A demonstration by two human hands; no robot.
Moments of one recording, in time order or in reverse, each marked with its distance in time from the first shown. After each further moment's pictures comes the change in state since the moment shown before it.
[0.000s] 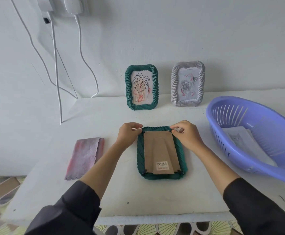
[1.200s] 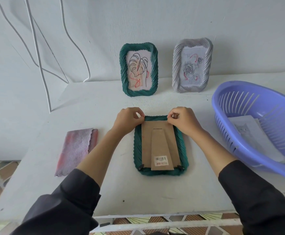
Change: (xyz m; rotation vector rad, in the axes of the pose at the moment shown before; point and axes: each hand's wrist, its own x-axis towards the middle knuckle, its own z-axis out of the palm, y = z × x) left_hand 0.024 0.002 0.004 0.330 -0.085 0.215; right_hand 0.028 0.010 0.011 -0.056 -0.090 -0.029
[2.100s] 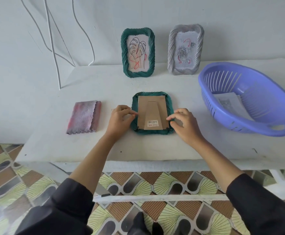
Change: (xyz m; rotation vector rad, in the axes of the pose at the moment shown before) left_hand -0.120 -0.007 0.020 -0.240 0.176 -0.035; right_hand -0.134 -0.001 -0.007 -0.022 0.059 -0.025
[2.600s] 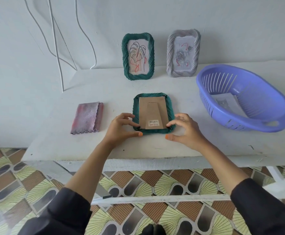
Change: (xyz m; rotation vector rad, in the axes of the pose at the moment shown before) left_hand -0.030 0.005 -0.017 -0.022 -0.162 0.026; right_hand -0.023 -0.002 -0.014 0.033 -0.193 -0.013
